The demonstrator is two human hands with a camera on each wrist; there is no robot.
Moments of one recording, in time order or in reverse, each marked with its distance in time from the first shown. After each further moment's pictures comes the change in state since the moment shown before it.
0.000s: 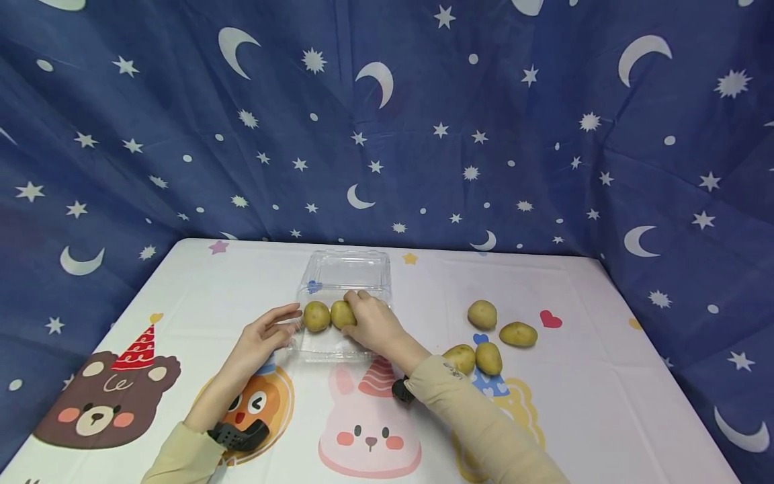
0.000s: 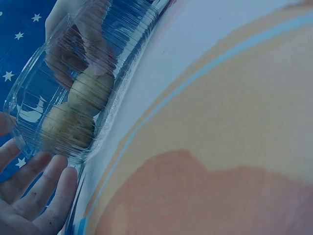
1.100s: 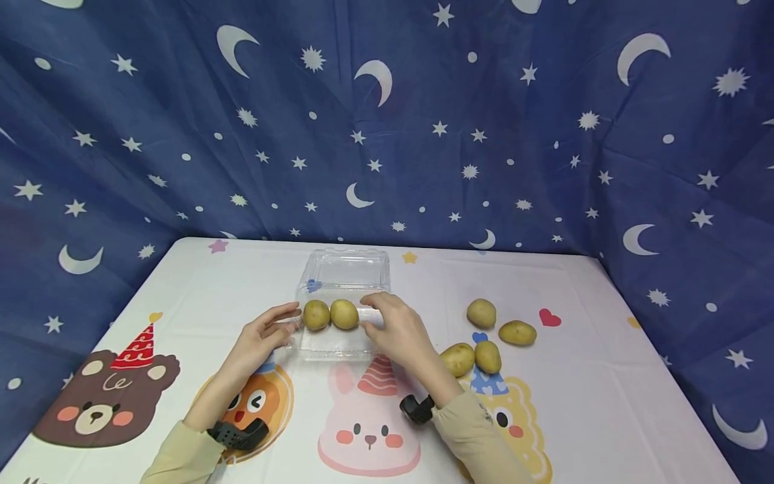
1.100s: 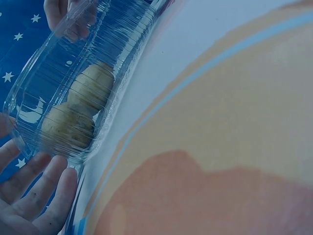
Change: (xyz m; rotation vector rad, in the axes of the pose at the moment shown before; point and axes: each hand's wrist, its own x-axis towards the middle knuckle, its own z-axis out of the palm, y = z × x) left_hand -0.001 0.000 0.001 0.017 0.003 0.011; right_hand -0.046 0.007 -0.028 0.140 0.208 0.067
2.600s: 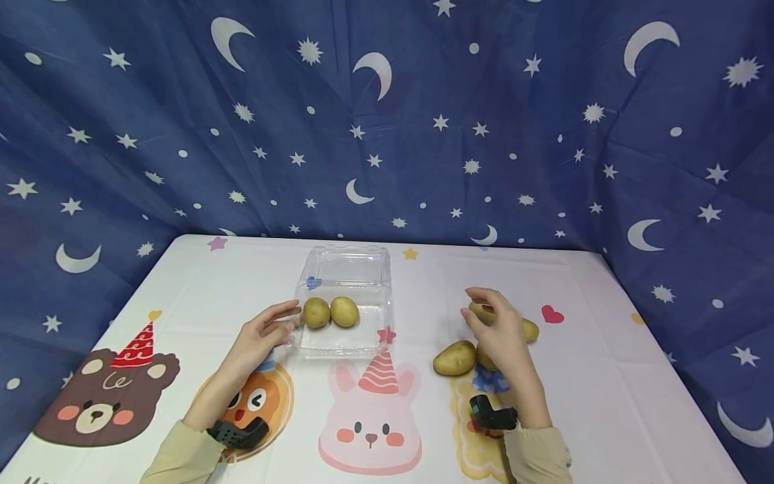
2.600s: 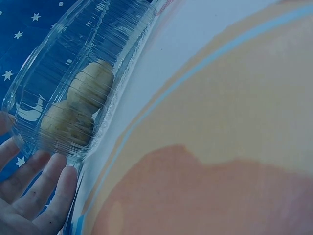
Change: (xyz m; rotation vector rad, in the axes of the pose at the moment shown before) left_hand 0.002 -0.001 0.000 -0.006 0.003 -0.018; right_hand -0.058 0.089 -0.082 0.193 0.206 0.301
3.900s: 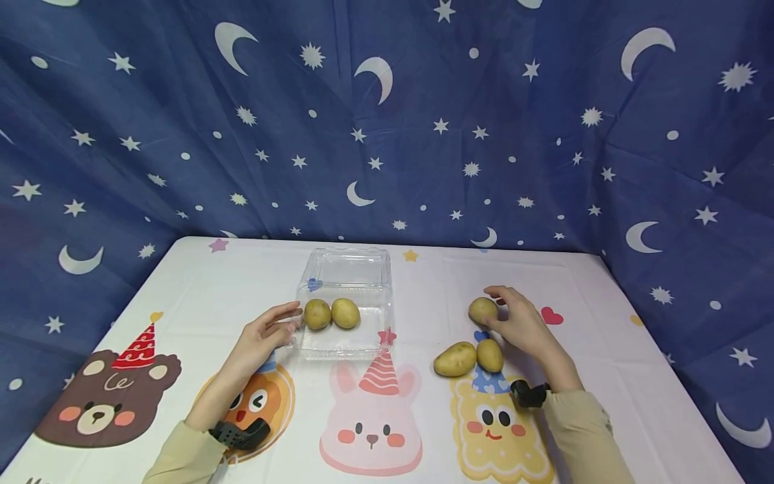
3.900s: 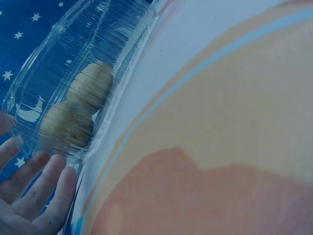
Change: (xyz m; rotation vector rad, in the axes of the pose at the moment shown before) left_hand -0.001 0.000 0.000 0.003 0.008 -0.002; right_hand 0.036 0.057 -0.028 -0.282 -0.265 -0.094
